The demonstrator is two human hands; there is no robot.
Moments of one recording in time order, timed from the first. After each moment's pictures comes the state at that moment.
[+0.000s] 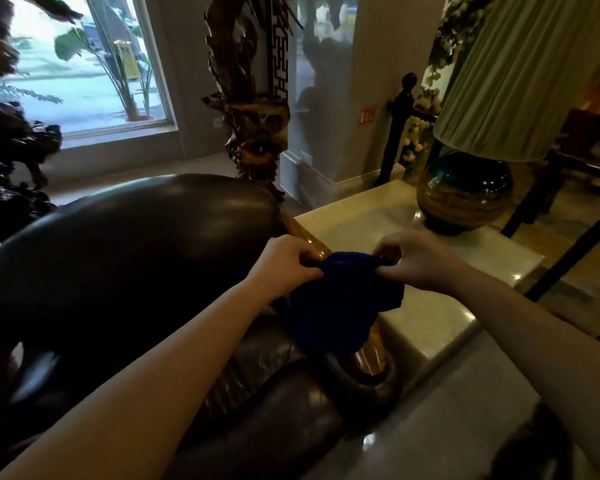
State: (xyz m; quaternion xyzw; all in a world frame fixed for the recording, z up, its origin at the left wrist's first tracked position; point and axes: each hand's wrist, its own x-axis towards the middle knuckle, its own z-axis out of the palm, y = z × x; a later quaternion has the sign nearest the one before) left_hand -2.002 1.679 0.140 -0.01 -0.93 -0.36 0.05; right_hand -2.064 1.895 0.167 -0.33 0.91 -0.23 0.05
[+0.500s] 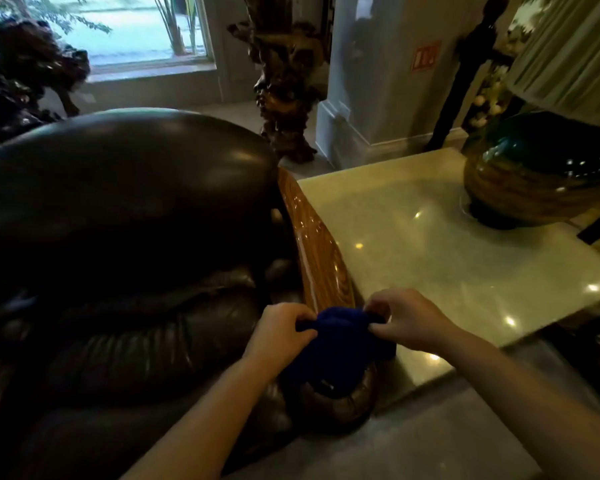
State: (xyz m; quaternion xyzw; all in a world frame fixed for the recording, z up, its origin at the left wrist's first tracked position) left_hand -2.104 1.825 -0.057 0.17 -0.90 -0.40 0.00; right_hand -2.233 2.002 -0.023 -0.38 0.88 -0.19 0.21
